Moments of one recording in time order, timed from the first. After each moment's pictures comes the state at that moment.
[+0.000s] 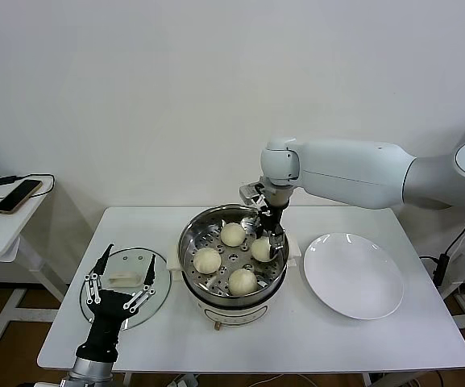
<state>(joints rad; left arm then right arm) 1.69 -1.25 -0.52 -2.15 0.03 -0.40 -0.11 0.67 1.21 -1.56 1.18 0.50 -0.25 -1.19</state>
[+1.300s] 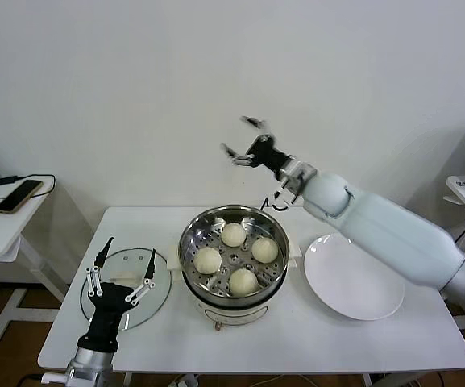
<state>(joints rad) 1.62 -1.25 -0.53 -2.11 0.19 -0.37 -0.14 -0.10 0.90 -0.56 1.40 0.48 0.23 0.22</state>
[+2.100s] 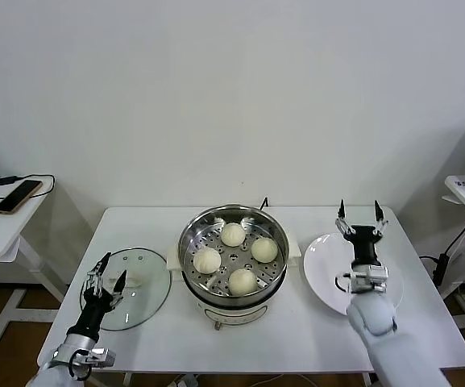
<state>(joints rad) 1.48 -1.18 -0.62 -1.73 1.05 -0.15 -0.22 -1.06 1.10 0.34 1.49 0.25 0.38 0.39</state>
